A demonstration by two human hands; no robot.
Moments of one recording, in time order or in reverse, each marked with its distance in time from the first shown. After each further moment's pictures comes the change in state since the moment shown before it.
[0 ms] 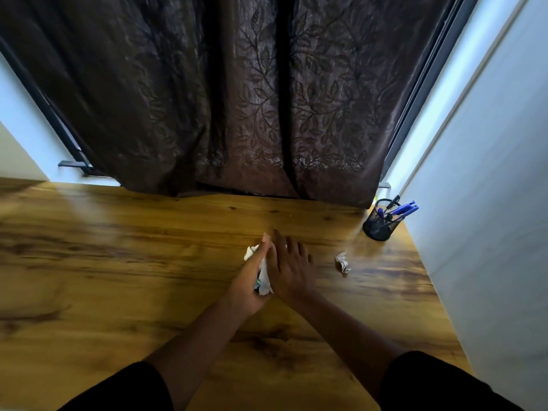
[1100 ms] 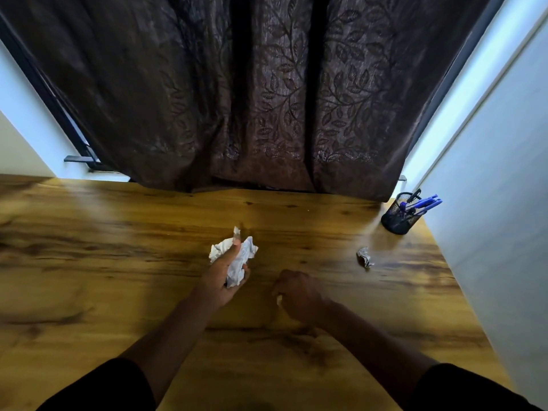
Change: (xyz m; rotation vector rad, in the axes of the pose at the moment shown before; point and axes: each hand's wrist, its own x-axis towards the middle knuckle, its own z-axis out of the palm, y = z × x) left_hand 0.005 0.060 -0.111 -0.073 0.099 0.088; right_hand -0.016 -0.004 0.031 -0.101 -0.530 -0.324
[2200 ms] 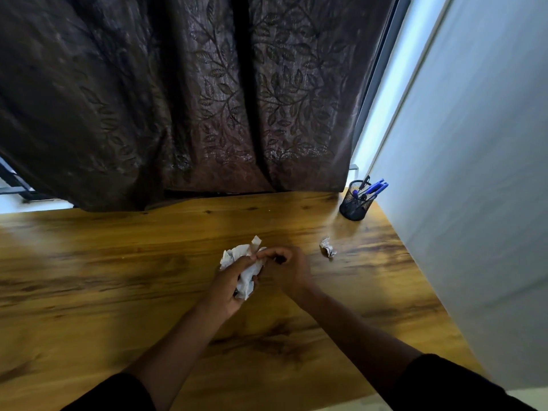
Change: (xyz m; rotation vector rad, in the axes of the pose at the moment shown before) left_hand -0.003 -0.046 0.071 0.209 -0.082 -0.089; right_hand -0.017 0.014 -0.033 1.028 0.600 0.298
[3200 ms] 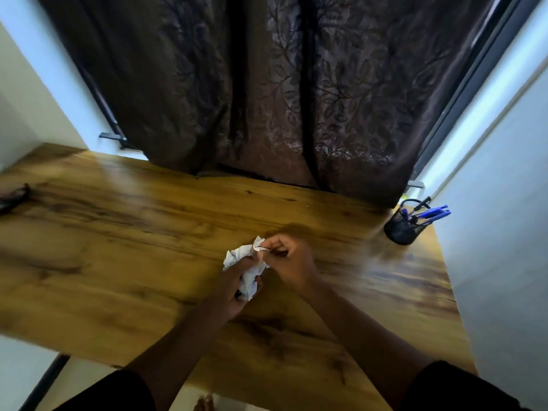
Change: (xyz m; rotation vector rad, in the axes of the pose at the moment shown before) left_hand -0.011 -0.054 -0.011 -0.082 0.291 0.129; right_hand 0.020 0.003 -0.007 -0.048 -0.349 -0.138
